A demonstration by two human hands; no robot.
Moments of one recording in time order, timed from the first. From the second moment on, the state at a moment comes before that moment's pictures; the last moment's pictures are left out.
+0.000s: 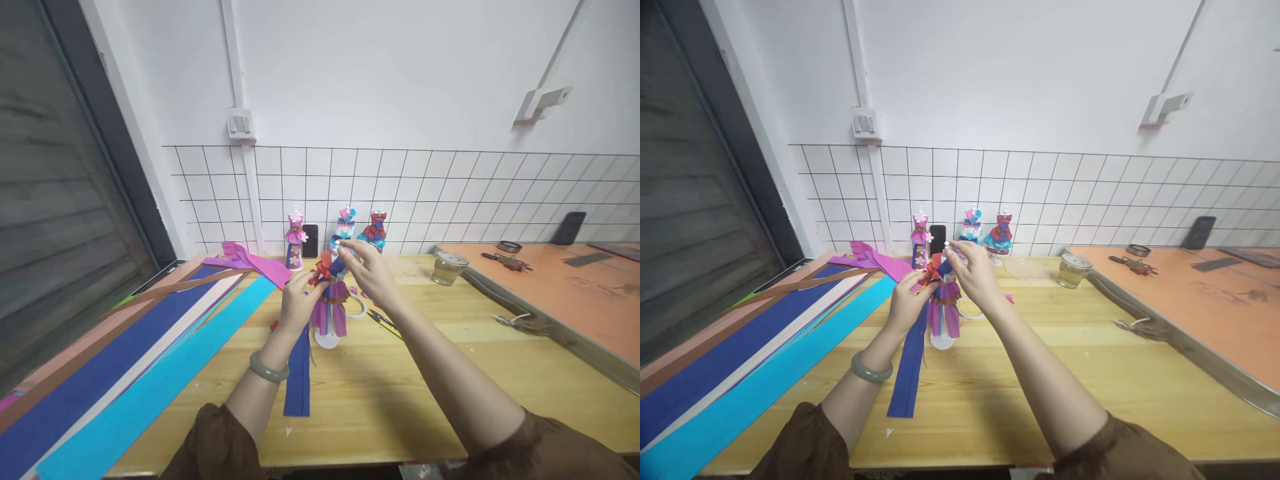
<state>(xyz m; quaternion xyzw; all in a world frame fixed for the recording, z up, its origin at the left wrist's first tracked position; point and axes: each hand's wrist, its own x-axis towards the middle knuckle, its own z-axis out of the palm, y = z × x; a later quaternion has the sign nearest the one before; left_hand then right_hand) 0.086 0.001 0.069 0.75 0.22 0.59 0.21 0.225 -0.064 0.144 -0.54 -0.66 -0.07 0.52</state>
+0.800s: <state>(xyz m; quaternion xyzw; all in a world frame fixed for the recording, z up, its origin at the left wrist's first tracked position) 0.069 0.016 0.053 0.58 0.23 0.54 0.57 0.225 -0.054 0.143 -0.57 -0.62 0.02 0.54</state>
